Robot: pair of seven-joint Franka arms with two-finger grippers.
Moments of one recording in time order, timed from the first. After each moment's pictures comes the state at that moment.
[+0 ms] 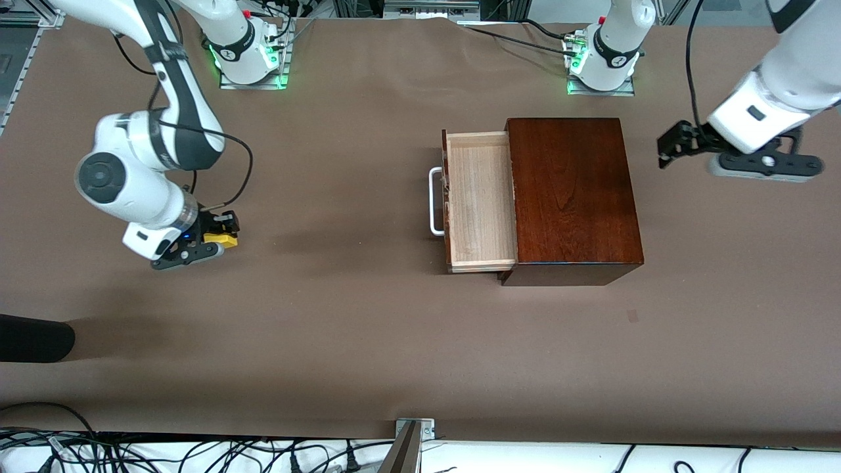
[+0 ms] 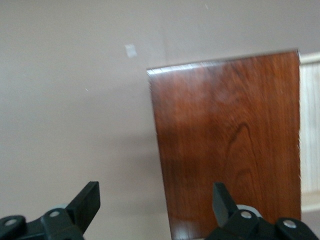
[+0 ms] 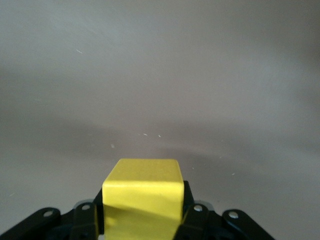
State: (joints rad) left arm -0.04 -0.03 -0.14 -1.70 0.02 1.56 -0.04; right arm 0.18 0.30 -0.04 -2.02 0.01 2.27 -0.11
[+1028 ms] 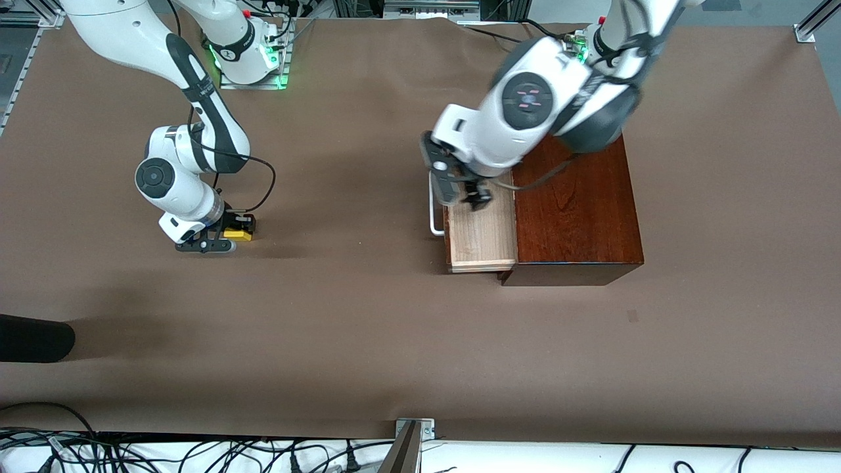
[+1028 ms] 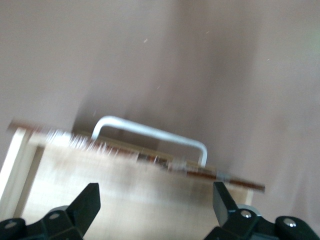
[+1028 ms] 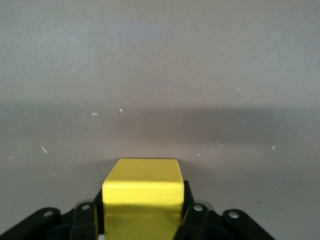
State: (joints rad) left arm -0.51 0.43 -0.20 -1.52 -0.17 1.93 0.65; right arm 0.17 0.40 -0.06 -2.23 0.01 2.59 0.08
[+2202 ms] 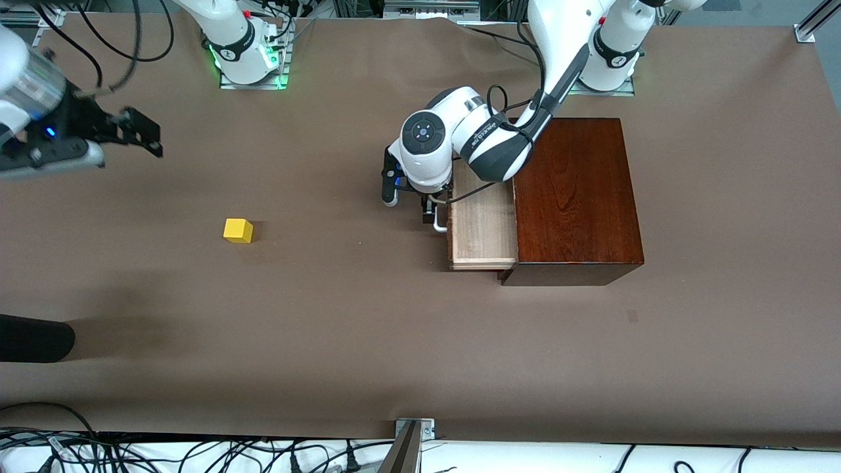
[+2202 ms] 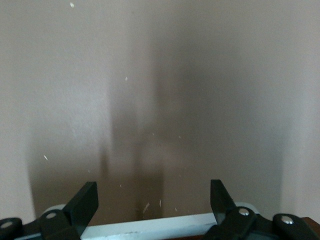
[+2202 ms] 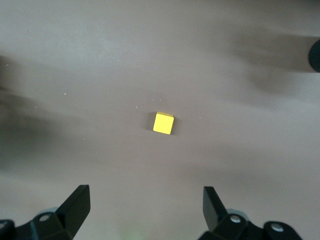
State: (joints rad) left arm -0.64 0.67 -0.18 -1.46 0.06 1.97 0.77; right arm 0.17 -0.02 -0.06 -1.60 0.01 1.56 -0.08
